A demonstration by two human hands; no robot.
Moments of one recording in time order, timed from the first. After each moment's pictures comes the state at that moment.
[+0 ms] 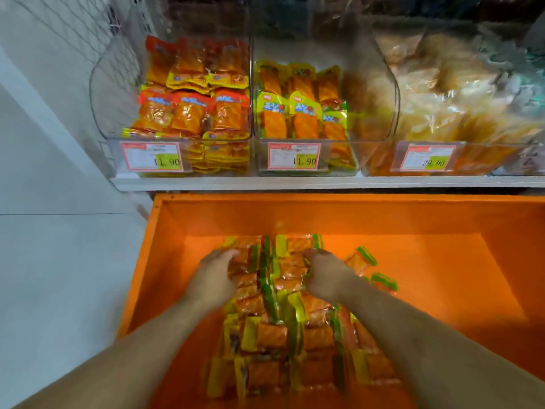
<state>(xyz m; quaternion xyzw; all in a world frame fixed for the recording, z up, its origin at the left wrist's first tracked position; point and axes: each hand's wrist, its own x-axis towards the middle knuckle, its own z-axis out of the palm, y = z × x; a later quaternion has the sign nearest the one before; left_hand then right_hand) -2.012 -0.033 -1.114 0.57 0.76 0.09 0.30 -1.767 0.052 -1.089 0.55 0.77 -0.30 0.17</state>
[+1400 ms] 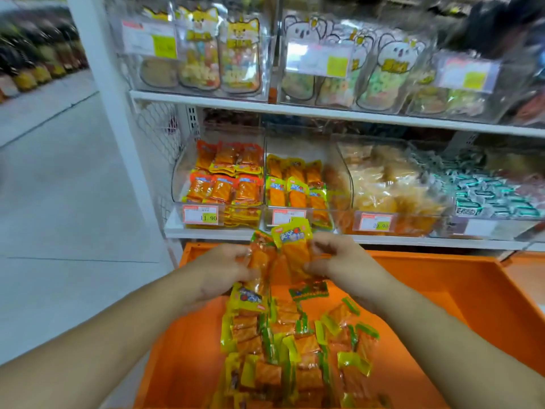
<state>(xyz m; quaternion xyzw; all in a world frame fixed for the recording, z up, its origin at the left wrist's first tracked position) -2.007 -0.072 -0.877 0.48 0.65 0.29 0.51 -1.771 0.000 -0.861 0.45 0.70 -0.51 -0.22</state>
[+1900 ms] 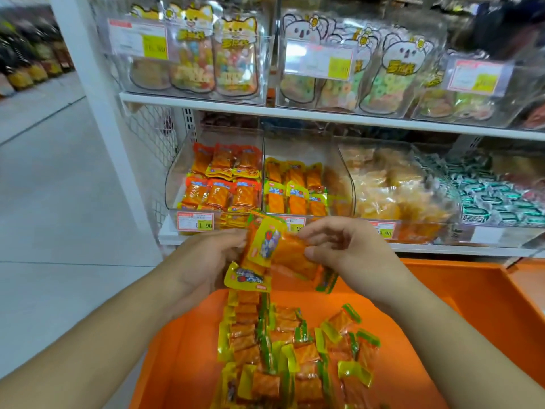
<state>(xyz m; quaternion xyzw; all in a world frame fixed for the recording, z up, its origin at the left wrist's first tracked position) -2.007 -0.062 -0.843 0.32 0.57 0.44 0.61 -1.770 0.006 -0.819 0.41 0.71 -0.48 -0.30</state>
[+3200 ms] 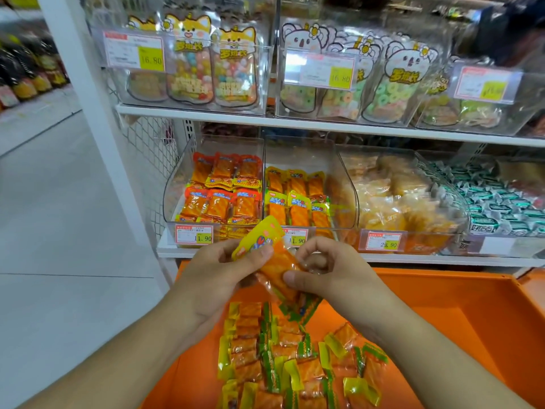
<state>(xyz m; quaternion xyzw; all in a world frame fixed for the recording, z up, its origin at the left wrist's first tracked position) -1.991 -0.059 -0.855 0.36 0.54 0.55 0.53 -1.788 0.003 -0.839 0.43 0.65 -0.57 -0.27</state>
